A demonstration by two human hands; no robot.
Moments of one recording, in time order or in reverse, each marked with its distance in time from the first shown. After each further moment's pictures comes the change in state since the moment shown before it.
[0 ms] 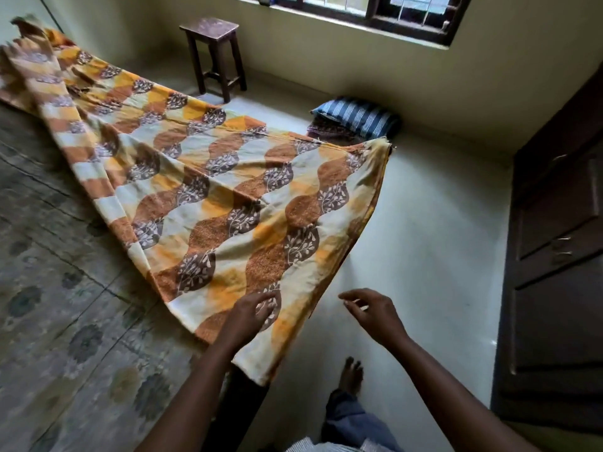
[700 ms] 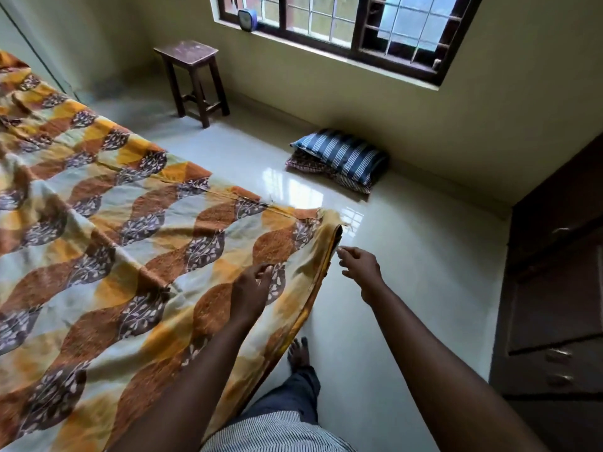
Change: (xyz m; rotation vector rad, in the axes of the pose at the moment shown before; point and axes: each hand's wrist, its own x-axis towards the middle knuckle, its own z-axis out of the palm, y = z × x) left_hand 0.319 0.230 0.052 -0.285 0.375 -0.164; right_hand 0.353 0.077 -0.206 0.506 0.094 0.307
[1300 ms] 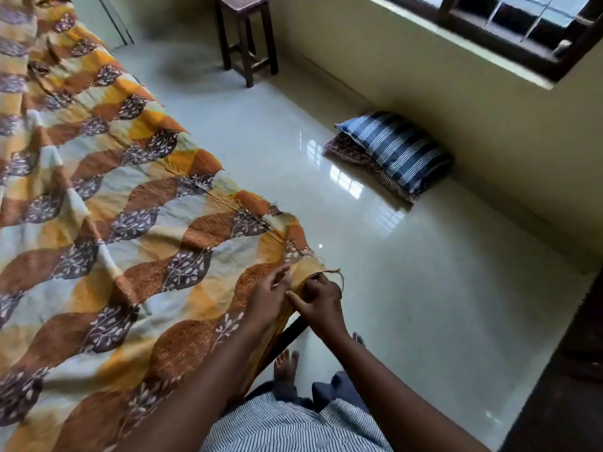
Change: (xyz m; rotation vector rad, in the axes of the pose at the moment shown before) left_hand 0.143 0.085 0.083 -0.348 -0.079 -0.368; right_hand 0.139 -0.039 0.034 -0.397 -0.301 -0.399
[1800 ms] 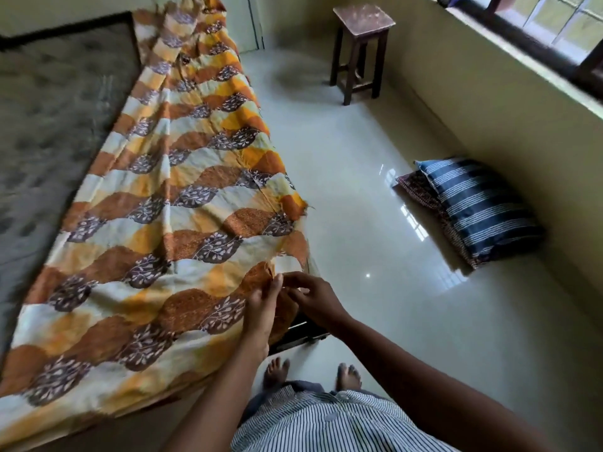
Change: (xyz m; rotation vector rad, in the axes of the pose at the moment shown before) left_hand -0.025 0.038 0.060 -0.477 0.599 -0.193; right_hand 0.074 -0.016 -0.055 0.107 -0.720 -0.278
